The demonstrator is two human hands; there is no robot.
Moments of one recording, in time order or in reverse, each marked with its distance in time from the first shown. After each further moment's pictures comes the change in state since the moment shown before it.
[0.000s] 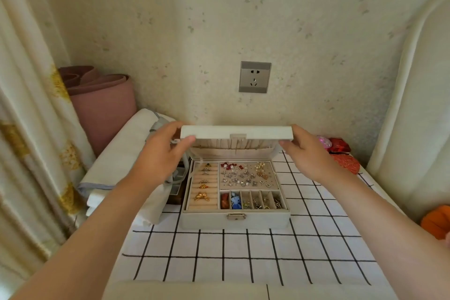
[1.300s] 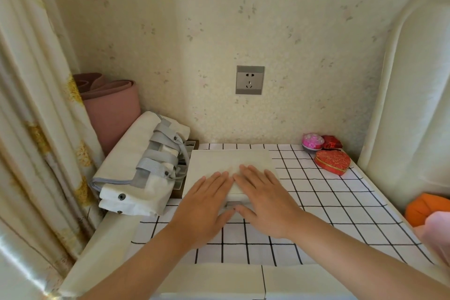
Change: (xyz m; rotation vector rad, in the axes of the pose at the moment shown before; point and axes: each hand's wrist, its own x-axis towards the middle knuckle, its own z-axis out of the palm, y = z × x) left_hand -0.104 -0.002 0.074 0.663 -0.317 0.385; right_hand -0.095 -0.022 0.074 -0.760 -0.349 -0.282
